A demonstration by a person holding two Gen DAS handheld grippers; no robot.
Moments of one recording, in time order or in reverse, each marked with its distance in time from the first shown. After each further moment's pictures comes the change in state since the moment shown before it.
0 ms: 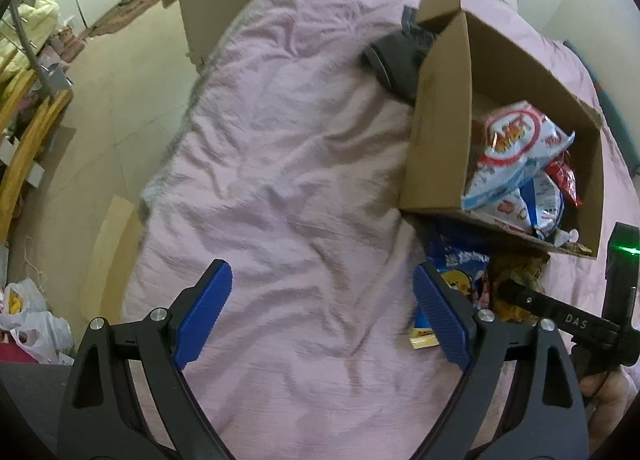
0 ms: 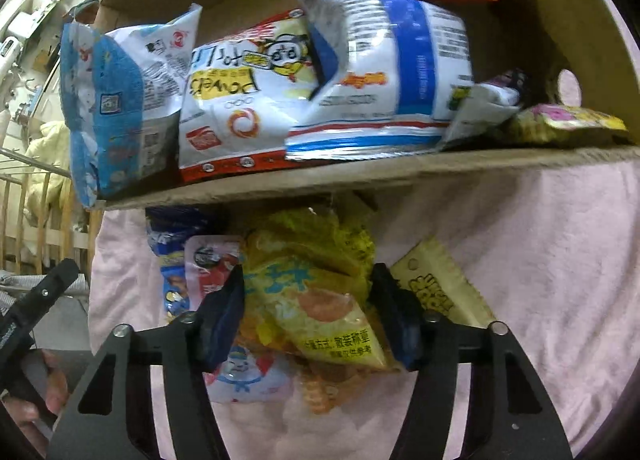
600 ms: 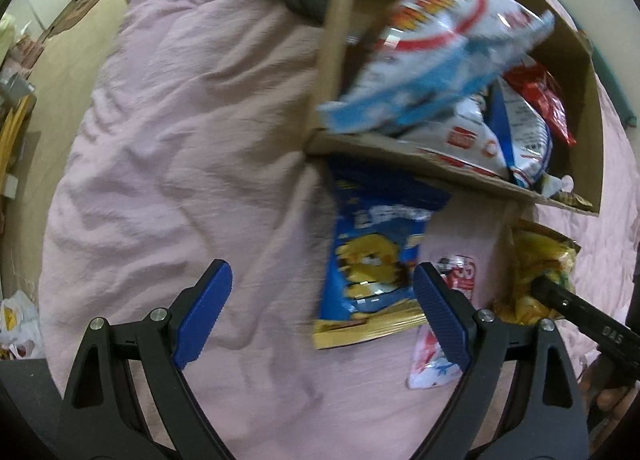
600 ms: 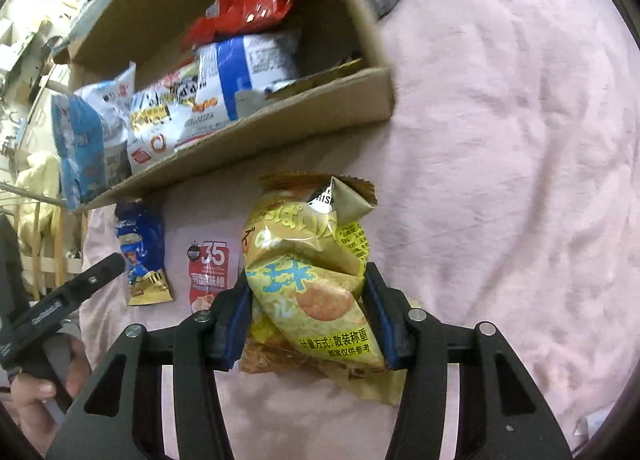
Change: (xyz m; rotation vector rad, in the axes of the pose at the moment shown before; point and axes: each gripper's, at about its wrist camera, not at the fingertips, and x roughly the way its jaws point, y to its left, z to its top) left arm 0.049 -0.079 -0.017 0.107 0.148 -0.039; right arm -0.063 -0.081 -0.024 0.108 -0.065 -0.011
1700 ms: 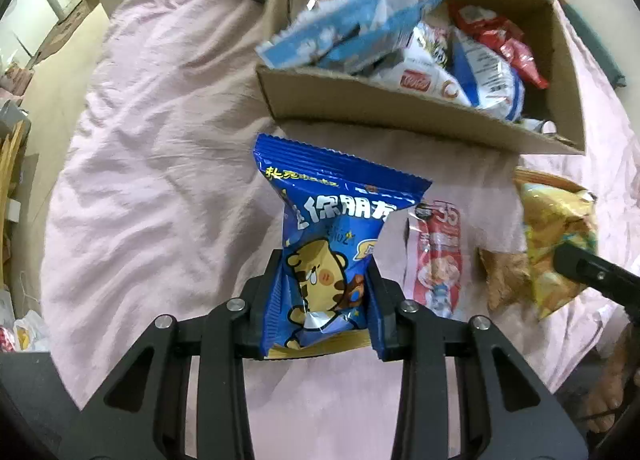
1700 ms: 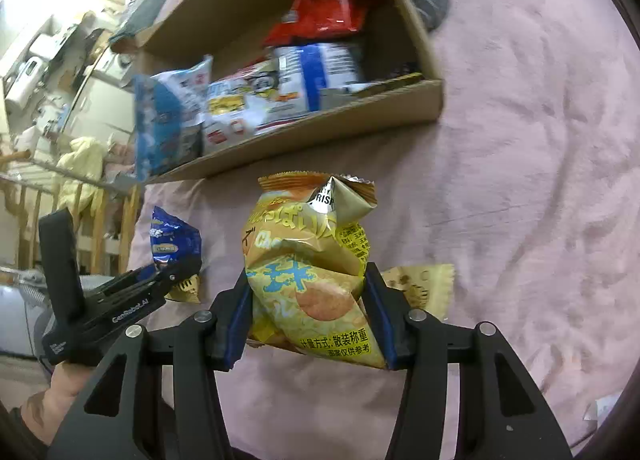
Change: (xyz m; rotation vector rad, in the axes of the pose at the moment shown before) left arm -0.016 -0.021 -0.032 0.090 0.004 0.012; right arm -0.025 0.025 -0.019 -0.101 0.024 0.156
